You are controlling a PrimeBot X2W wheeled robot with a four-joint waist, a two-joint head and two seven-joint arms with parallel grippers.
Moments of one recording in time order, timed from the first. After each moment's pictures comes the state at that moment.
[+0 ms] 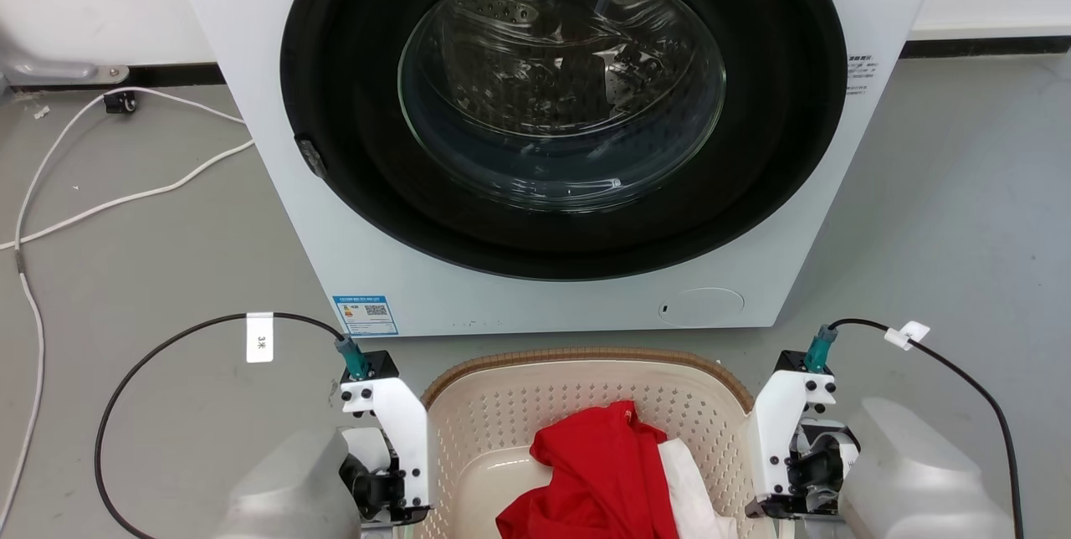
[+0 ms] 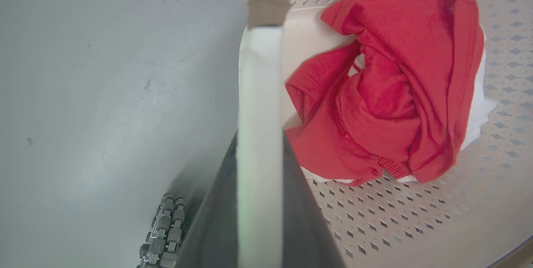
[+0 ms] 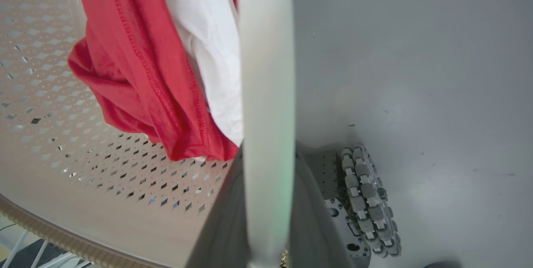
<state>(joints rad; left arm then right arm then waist) -0.70 0.15 -0.95 1.23 -1.20 -0.12 0.53 -0.70 -0.07 0.52 1.30 0.77 0.12 0.79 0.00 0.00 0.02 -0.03</state>
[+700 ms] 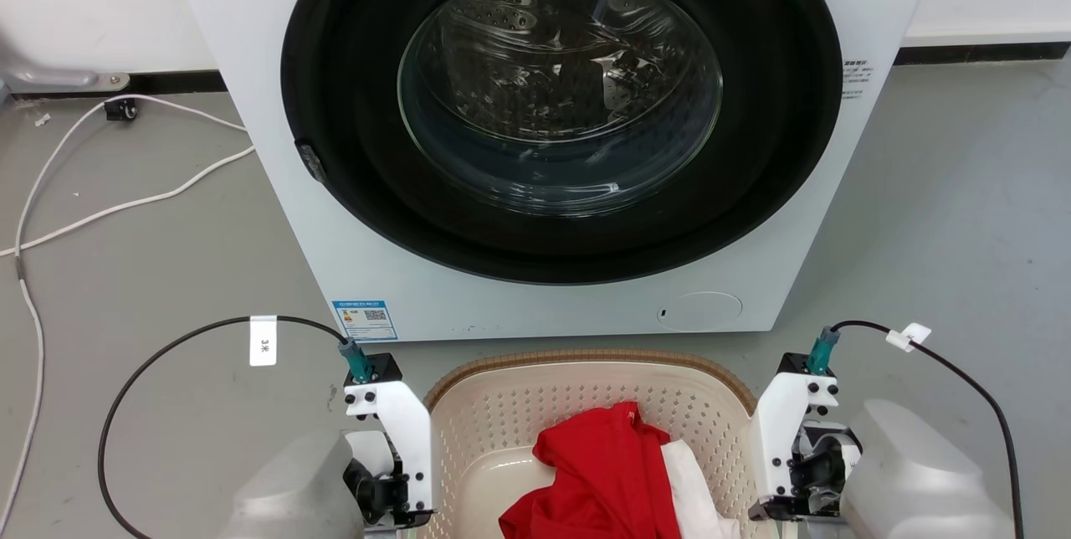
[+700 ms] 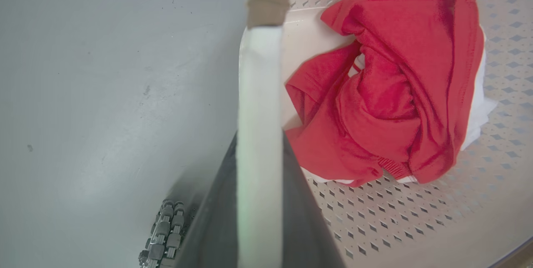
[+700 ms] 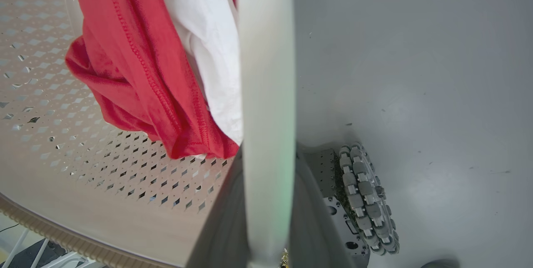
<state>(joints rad) -0.70 0.14 -0.98 1.23 -1.22 -0.12 0.51 -0.70 -0.07 0.48 1.30 0.72 0.12 0.80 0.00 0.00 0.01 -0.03</state>
